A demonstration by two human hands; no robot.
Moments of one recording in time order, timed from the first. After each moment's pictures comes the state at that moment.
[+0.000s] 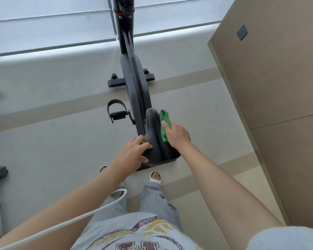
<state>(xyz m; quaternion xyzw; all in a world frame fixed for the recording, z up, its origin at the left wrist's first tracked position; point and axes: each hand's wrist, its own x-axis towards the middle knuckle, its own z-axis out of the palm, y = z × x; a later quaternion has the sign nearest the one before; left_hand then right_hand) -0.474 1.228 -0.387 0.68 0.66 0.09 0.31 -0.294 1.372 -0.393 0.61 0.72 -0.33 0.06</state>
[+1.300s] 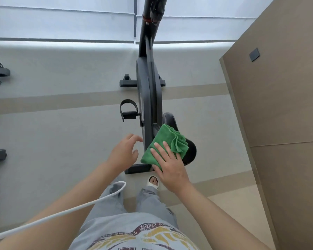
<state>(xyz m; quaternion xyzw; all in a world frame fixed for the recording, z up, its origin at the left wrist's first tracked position) -0.536 1.191 -0.381 0.53 0.73 0.19 0.38 -0.301 1.239 -0.400 0.34 0.93 -0.13 0.00</state>
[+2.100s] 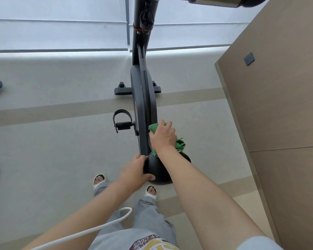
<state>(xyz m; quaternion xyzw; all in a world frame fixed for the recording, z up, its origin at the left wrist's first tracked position) -0.478 1.233 -0.382 0.49 0.74 0.08 0.45 -0.409 1.389 -0.401 0.63 0.75 -0.17 0.10</state>
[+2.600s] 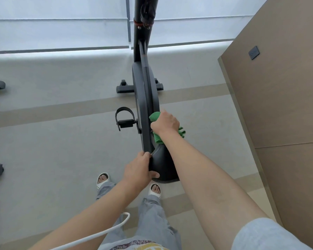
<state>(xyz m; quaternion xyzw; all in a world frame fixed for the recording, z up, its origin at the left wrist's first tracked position) -0.468 1.234 -0.381 0.49 0.77 0.04 0.40 -0.428 1.425 -0.397 0.63 0.73 -0.24 0.11</state>
